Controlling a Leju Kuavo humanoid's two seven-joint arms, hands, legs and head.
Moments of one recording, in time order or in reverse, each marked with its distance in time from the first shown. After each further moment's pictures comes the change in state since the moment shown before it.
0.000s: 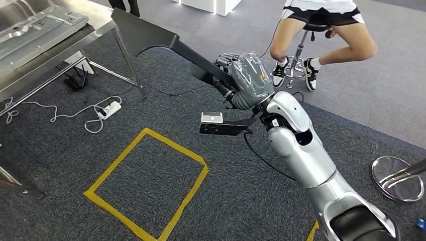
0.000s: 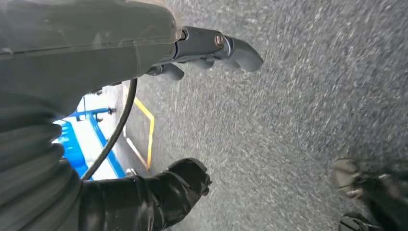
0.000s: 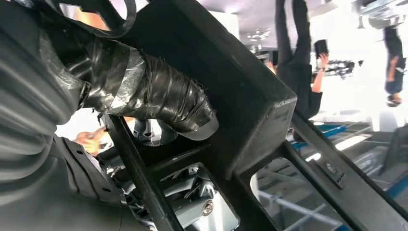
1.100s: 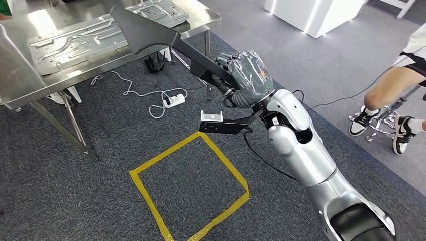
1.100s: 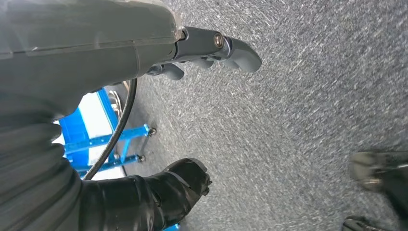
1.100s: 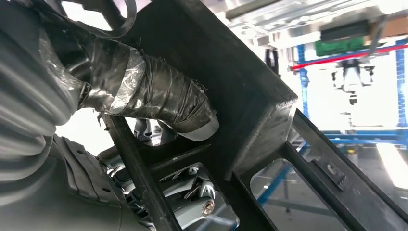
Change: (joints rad) left arm 0.006 -0.001 0.000 0.000 -0.006 0.000 0.000; right arm -0.008 -0.005 -0.002 -0.004 -0.001 0.007 0.000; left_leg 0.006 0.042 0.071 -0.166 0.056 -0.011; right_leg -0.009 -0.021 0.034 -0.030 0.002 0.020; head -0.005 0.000
